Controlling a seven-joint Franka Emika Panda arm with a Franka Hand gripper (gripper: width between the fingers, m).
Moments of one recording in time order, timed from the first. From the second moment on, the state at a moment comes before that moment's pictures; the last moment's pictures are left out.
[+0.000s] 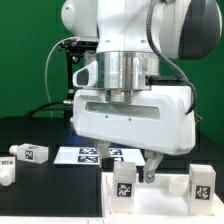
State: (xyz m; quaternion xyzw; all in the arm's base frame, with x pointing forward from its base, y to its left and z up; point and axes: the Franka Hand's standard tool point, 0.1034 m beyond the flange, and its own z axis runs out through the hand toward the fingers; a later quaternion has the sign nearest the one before) arm 0.632 0.001 0.078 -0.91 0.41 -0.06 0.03
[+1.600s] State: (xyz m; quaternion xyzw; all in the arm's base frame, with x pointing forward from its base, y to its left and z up) arm 0.636 -0.004 0.079 -0.85 0.53 -0.04 0.02
